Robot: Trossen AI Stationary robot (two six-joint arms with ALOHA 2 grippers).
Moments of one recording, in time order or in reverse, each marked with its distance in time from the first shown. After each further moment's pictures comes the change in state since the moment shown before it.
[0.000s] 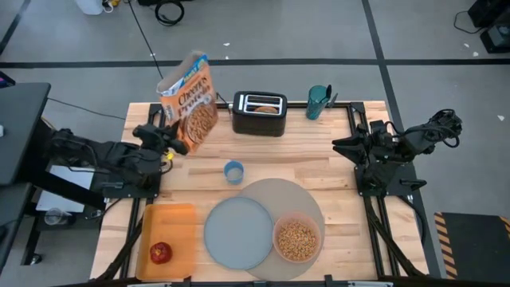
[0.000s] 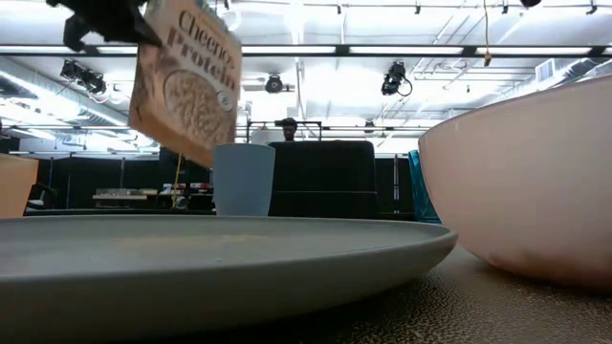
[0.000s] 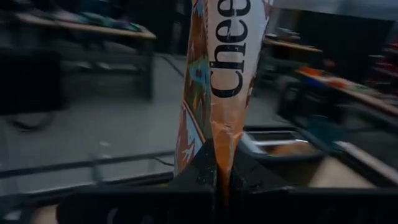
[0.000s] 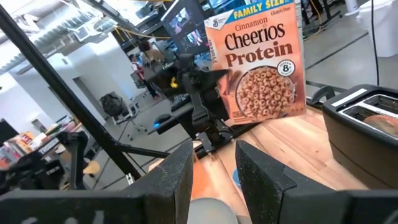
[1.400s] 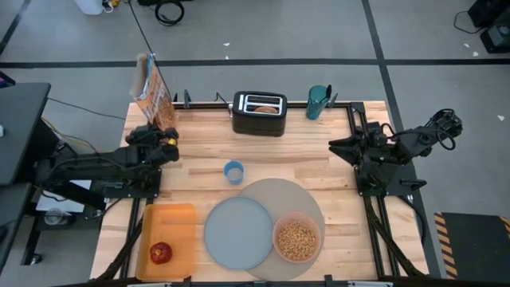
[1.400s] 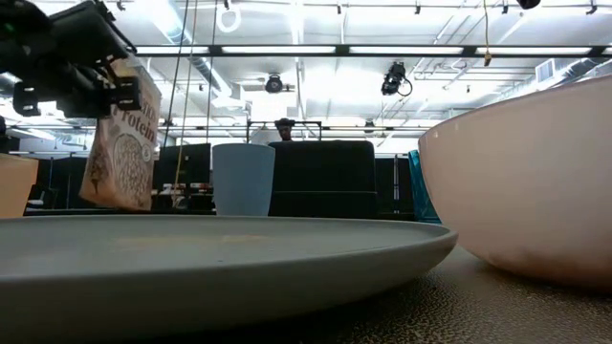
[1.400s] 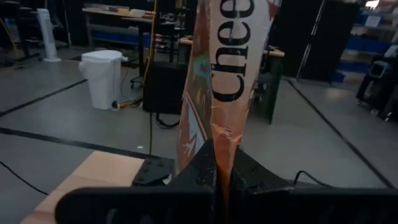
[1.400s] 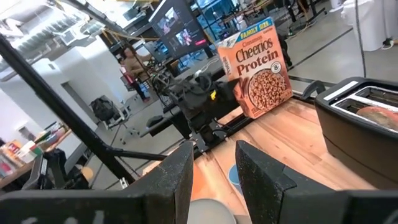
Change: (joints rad) left arm 0.481 -0.058 -0.351 -0.163 -0.054 -0.366; right arm -0.002 0.046 0.000 0.018 0.047 0.049
